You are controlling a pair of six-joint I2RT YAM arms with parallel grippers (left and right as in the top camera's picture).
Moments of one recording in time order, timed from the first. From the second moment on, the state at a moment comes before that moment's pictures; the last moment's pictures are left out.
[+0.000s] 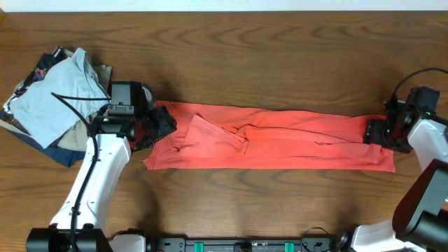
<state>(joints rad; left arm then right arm) -0.03 1.39 0.93 -0.72 0.28 -0.53 -0.45 1.69 0.97 -0.61 -0.02 -0.14</state>
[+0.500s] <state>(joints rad) -0.03 1.39 0.93 -0.75 0.28 -0.53 -0.56 1.77 0.96 -0.56 -0.13 -0.23</state>
